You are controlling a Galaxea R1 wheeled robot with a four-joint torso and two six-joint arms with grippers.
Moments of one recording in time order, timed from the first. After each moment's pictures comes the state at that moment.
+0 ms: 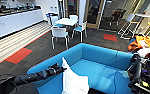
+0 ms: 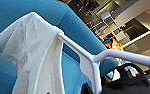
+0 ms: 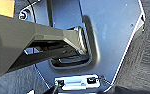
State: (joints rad) left arm 0.39 2.49 -1.78 0.83 -0.03 -1.29; right arm -1.54 3.10 -2.74 -0.46 0.18 0.42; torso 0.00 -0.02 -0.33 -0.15
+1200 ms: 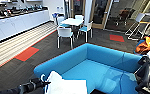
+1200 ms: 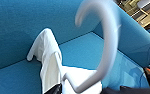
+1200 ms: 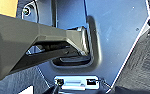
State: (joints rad) left arm 0.59 2.20 -1.75 1.02 -0.06 -1.29; right arm -1.54 3.09 -2.74 -0.46 0.19 0.42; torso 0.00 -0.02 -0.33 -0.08
